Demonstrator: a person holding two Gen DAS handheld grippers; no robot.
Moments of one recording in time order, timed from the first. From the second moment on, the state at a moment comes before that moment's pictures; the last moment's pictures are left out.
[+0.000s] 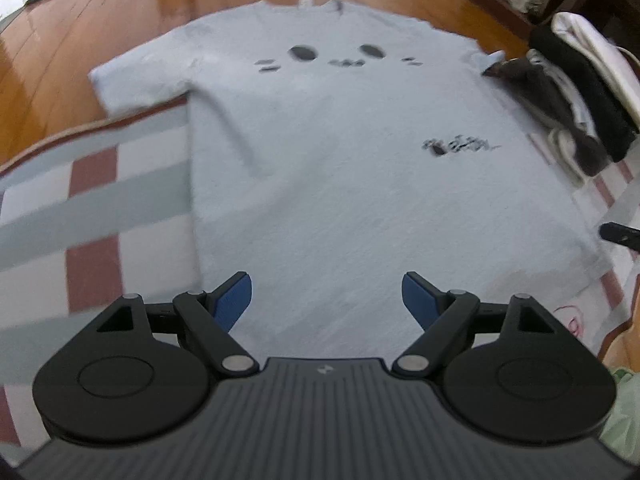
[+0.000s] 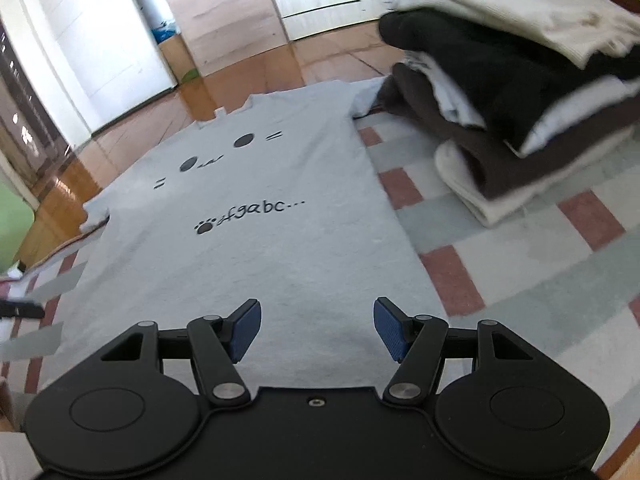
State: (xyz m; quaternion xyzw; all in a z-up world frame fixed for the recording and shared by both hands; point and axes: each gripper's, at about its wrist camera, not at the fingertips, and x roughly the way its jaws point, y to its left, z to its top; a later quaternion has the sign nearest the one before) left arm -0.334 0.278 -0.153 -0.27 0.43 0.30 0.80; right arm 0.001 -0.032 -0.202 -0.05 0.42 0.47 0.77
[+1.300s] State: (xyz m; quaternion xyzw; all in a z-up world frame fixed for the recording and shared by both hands) left arm -0.280 0.238 -0.145 -0.14 0.37 0.18 0.90; right arm 0.045 0.090 -0.100 -0.04 0.36 0.60 0.72
